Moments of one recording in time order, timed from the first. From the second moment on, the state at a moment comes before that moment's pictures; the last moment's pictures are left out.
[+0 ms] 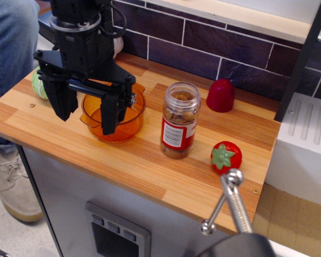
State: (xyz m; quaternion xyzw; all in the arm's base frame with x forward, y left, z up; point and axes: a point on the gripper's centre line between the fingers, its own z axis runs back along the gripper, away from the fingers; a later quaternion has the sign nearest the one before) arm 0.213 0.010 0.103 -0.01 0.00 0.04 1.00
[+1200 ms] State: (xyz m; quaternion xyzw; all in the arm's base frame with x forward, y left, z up) arm 0.275 -0.076 0.123 0.13 0.13 -0.35 0.92
